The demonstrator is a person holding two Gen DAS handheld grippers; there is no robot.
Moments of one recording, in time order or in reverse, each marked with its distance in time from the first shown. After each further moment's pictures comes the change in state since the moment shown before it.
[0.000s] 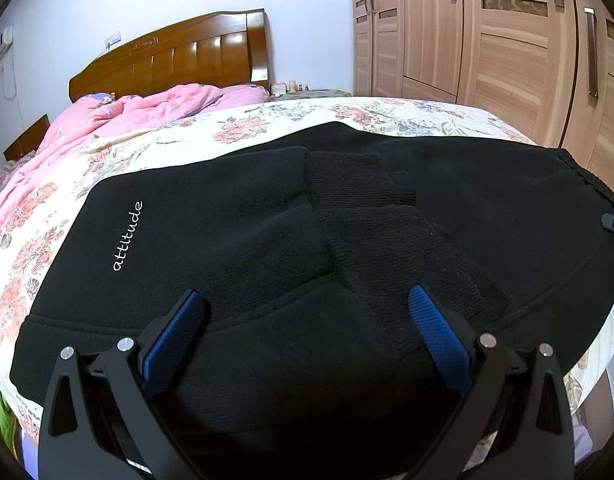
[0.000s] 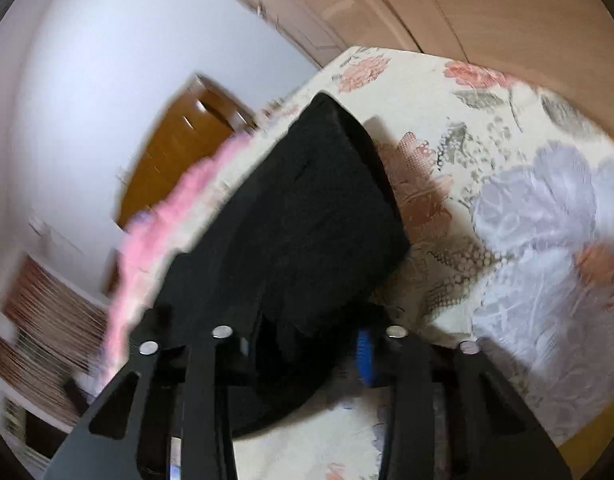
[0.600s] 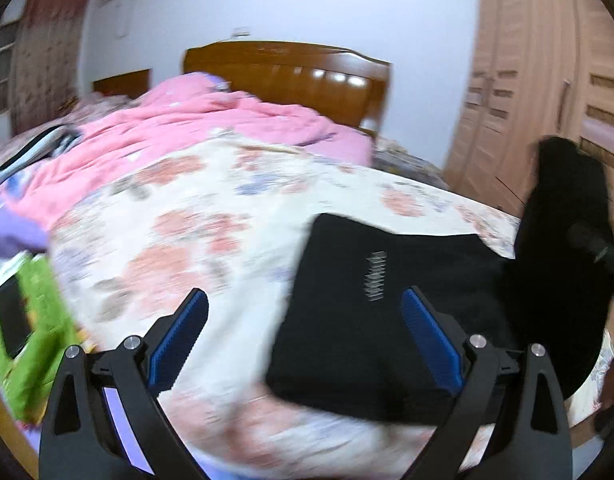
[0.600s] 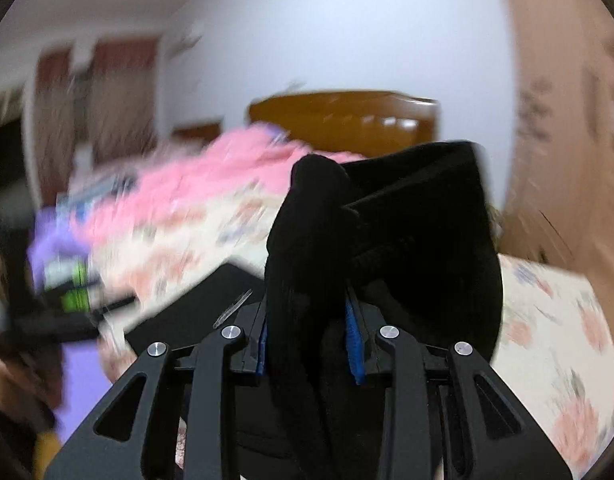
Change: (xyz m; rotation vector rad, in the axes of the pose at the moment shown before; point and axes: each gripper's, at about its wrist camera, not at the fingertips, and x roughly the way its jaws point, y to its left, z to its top) left arm -0.114 0.177 -0.024 -0.393 -0.142 0.188; right arm 0.105 0.343 -0.174 -1.167 0.056 0.085
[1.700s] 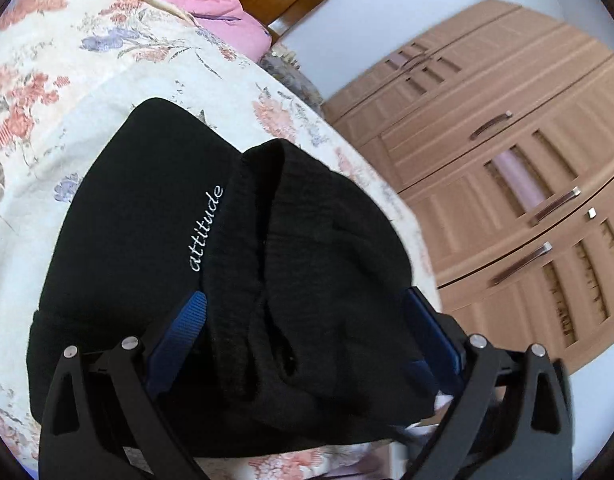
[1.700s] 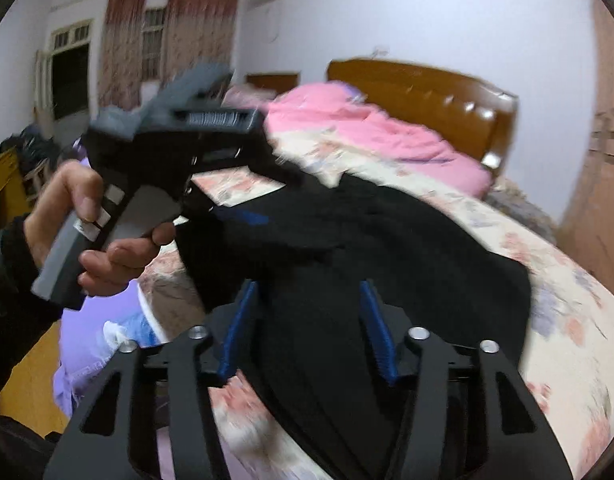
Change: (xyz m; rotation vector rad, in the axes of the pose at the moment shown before) left arm 0.119 -0.028 0.014 -0.295 0.395 -0.689; right arm 0.006 0.011 -0.048 -0.077 0.101 0.239
